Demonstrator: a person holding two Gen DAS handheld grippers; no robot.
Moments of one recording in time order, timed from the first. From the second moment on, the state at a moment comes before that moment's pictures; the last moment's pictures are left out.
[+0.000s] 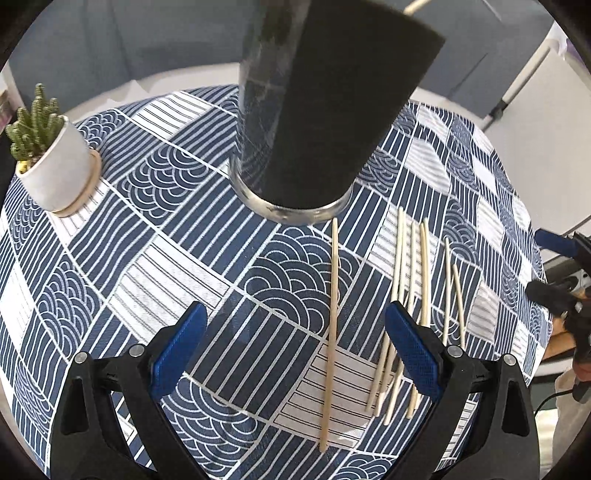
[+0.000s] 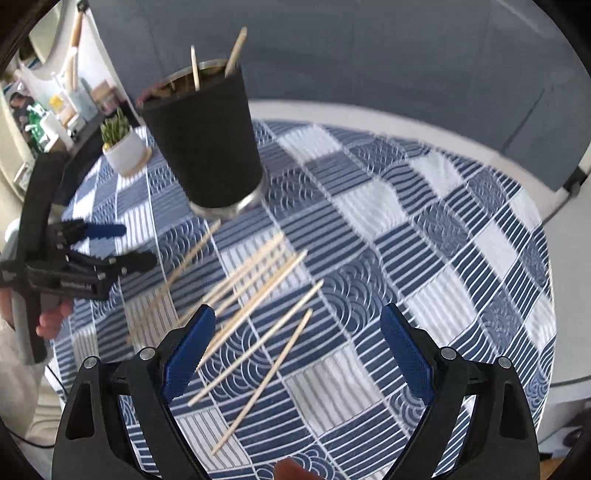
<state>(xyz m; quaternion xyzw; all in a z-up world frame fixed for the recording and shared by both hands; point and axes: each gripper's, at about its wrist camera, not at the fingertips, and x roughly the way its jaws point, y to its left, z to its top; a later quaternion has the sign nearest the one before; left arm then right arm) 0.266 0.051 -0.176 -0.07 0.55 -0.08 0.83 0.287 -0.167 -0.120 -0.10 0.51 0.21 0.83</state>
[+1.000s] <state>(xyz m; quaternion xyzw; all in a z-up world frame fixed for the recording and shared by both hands) 0.289 0.019 -0.219 0.04 0.58 -0.04 0.81 0.273 -0.151 -0.215 -0.08 0.61 0.13 0.78</state>
